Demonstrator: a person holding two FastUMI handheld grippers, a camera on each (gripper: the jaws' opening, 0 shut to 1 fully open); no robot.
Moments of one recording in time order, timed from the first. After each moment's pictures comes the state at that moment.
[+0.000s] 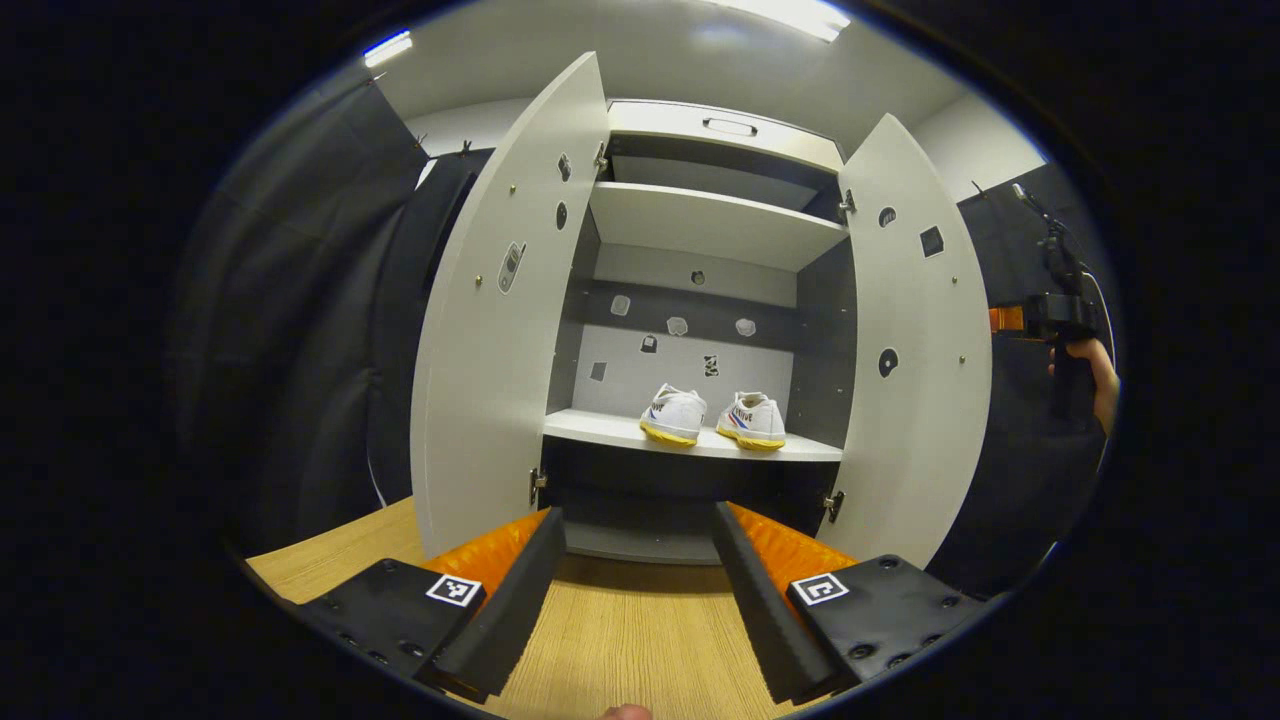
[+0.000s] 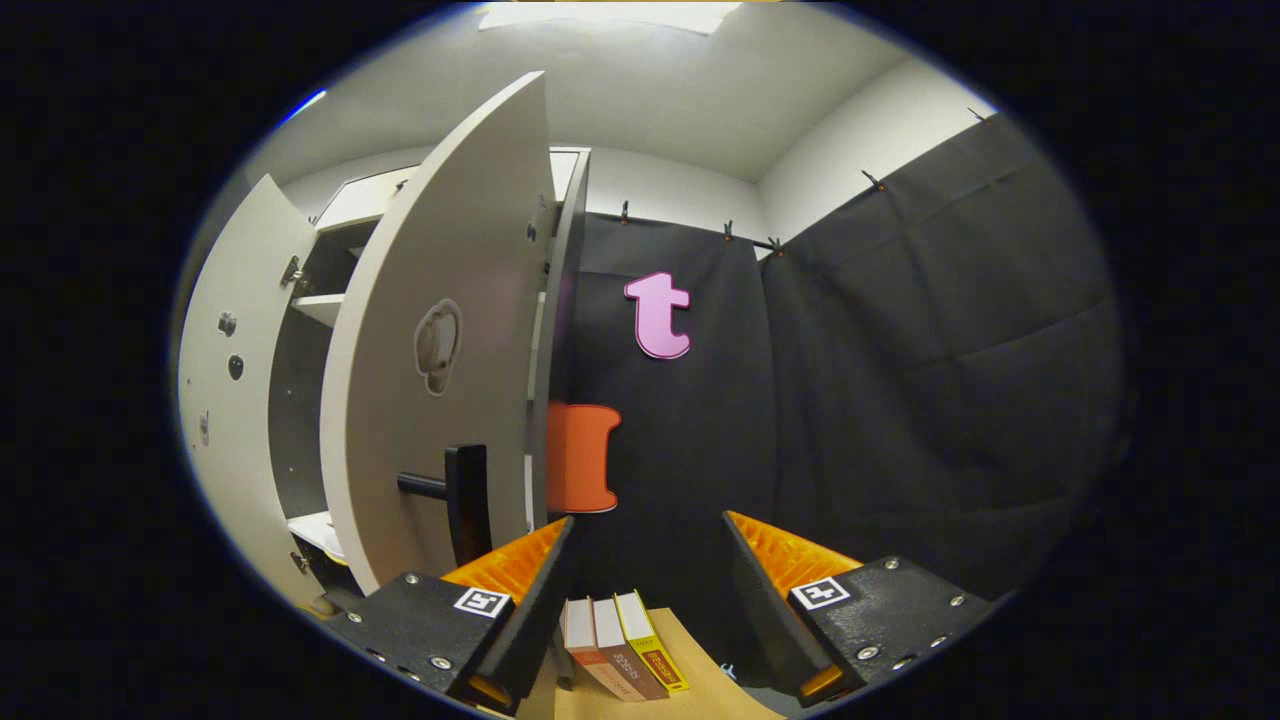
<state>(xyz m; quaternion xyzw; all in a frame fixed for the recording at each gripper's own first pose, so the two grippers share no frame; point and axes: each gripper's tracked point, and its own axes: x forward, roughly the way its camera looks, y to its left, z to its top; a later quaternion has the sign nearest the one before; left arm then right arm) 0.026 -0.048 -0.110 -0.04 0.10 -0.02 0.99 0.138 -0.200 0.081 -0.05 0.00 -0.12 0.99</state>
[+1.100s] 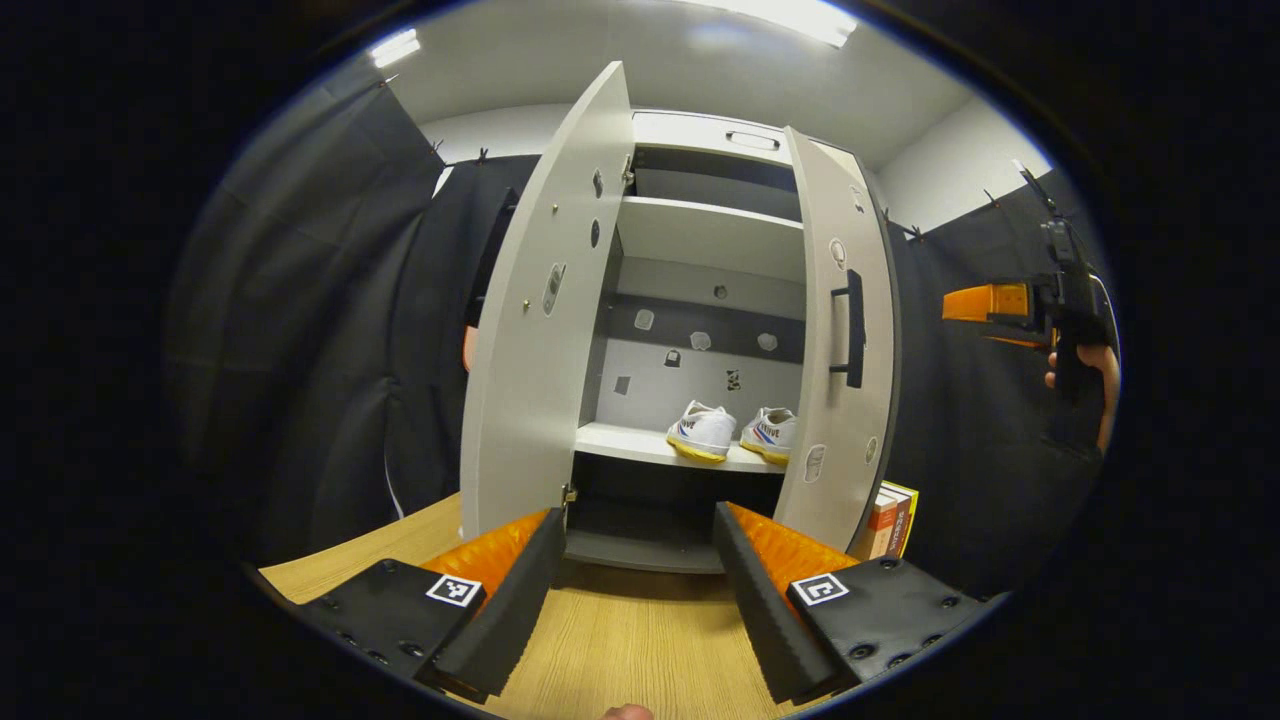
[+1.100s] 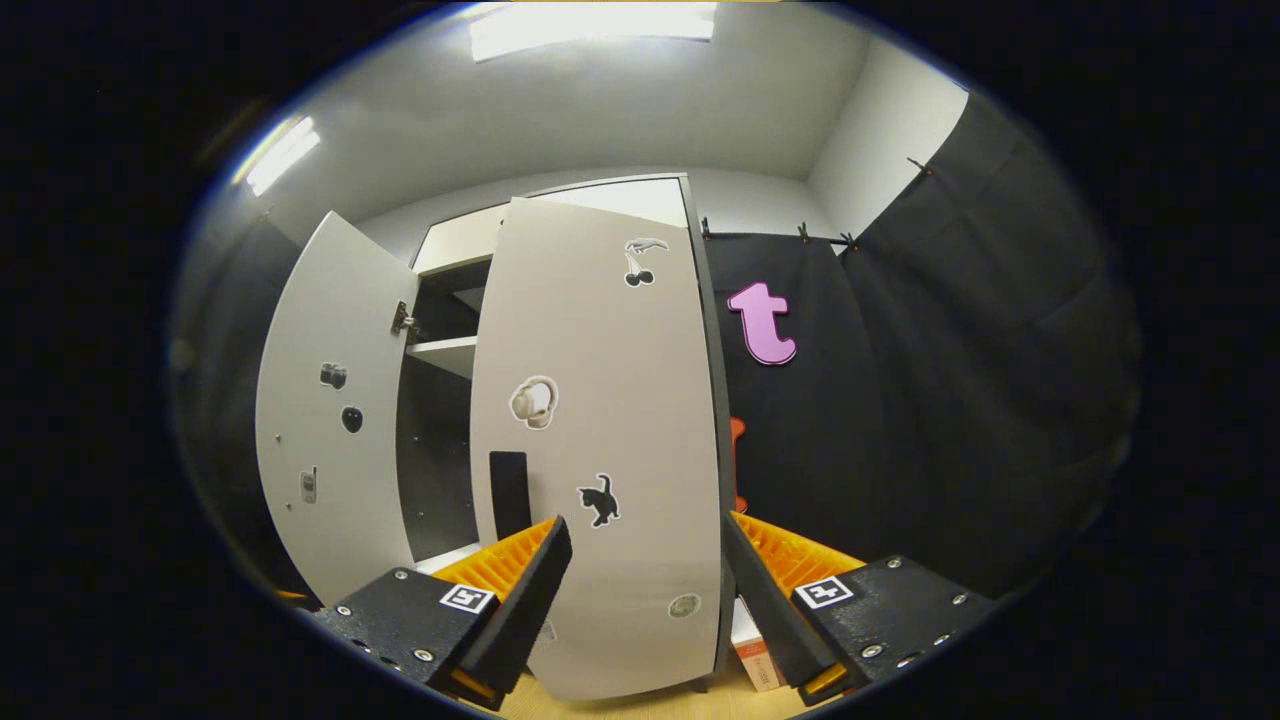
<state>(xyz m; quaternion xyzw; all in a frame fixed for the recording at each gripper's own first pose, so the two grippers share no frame) 0.026 -0.018 -0.094 -0.04 0.09 -0.01 1.00 0.109 -0.057 0.074 0.02 -0.03 -0.01 1.00</state>
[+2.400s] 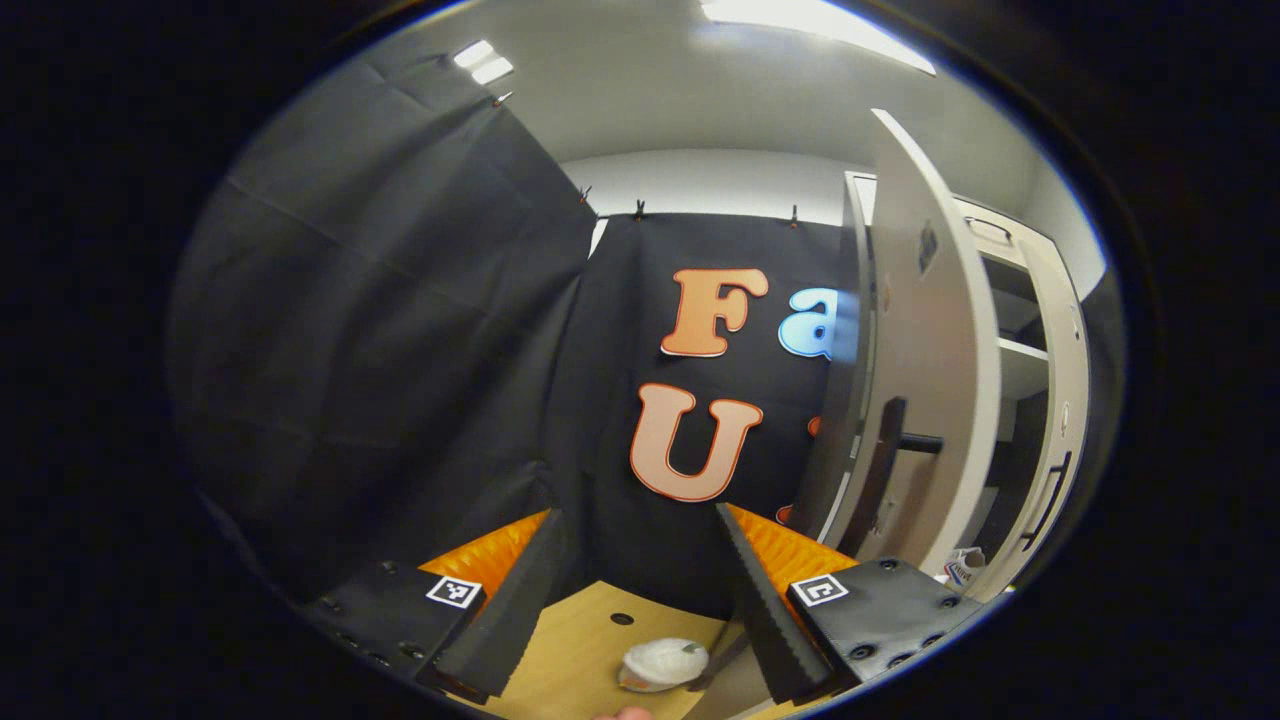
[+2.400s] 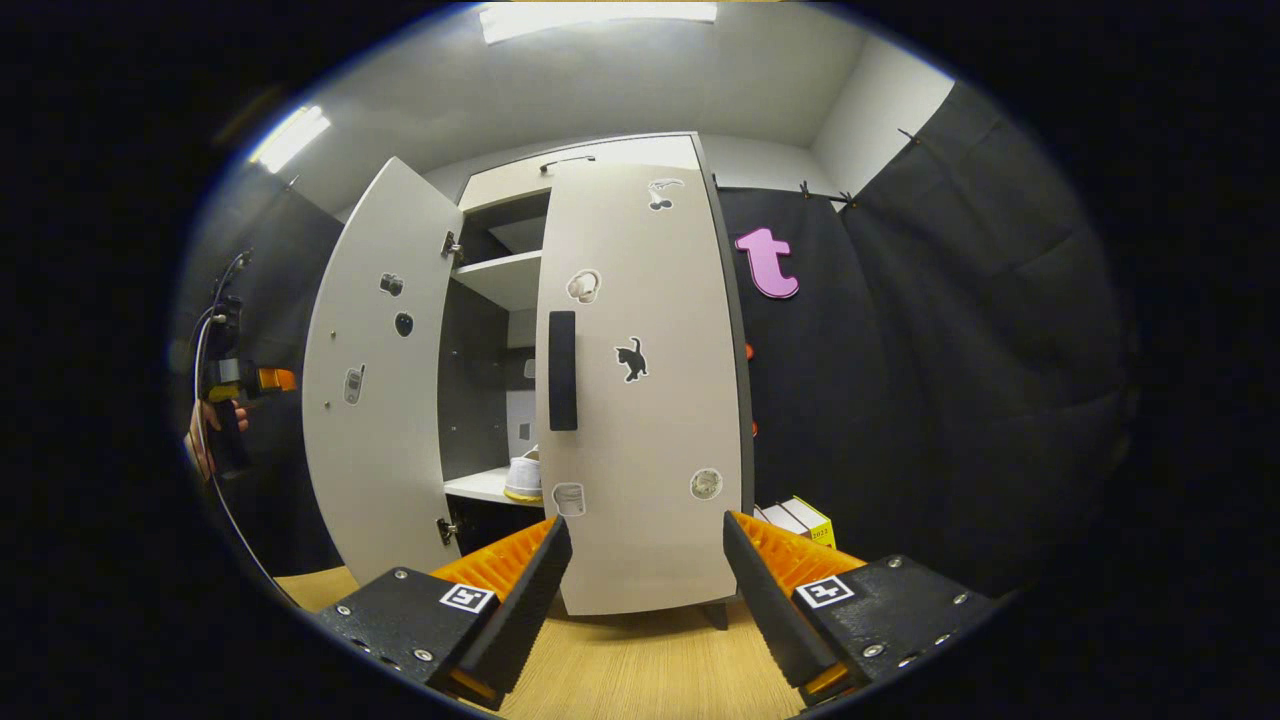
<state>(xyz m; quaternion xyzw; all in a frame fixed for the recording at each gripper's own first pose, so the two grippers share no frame) 0.150 0.261 0.022 -0.08 0.02 0.22 0.97 0.034 -0.020 -0.052 0.03 0.03 0.01 1.00</state>
